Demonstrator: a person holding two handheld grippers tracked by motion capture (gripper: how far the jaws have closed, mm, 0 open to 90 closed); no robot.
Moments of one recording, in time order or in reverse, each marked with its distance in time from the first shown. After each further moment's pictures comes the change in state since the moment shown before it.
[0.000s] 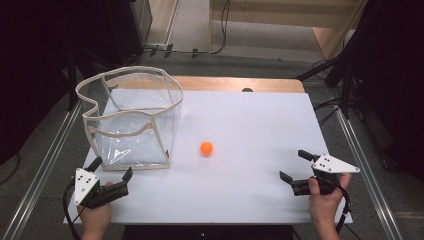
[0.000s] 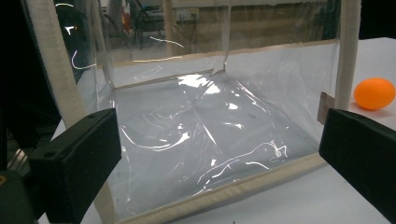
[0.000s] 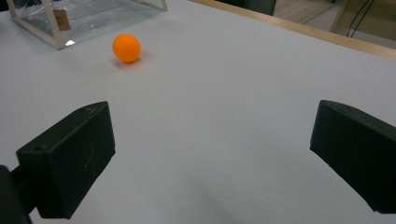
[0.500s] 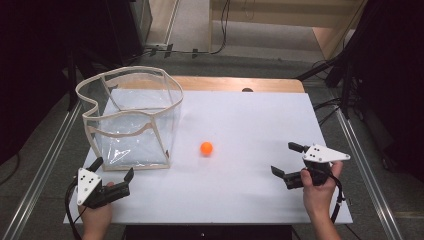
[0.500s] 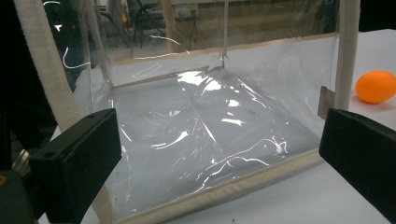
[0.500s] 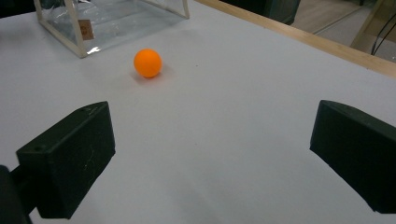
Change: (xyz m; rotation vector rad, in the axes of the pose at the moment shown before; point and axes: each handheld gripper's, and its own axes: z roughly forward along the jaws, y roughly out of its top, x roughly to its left) left arm -0.003 0.000 0.001 0.015 0.004 0.016; right arm 0.007 0.034 0.016 0.025 0.074 -0.049
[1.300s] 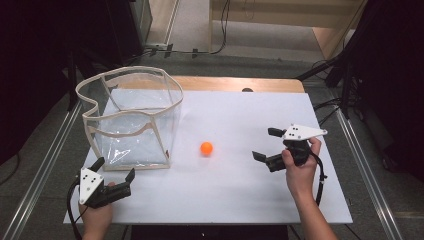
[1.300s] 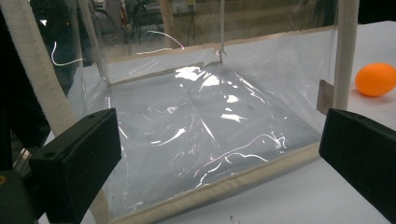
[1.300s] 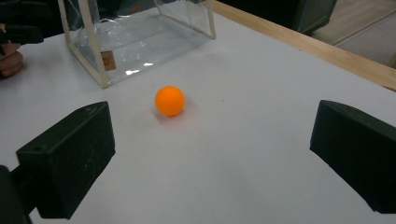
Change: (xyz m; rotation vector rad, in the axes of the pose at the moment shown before) left arm -0.002 0.000 0.002 0.017 -0.007 0.021; right arm 0.000 0.050 0.045 0.013 0.117 0.005
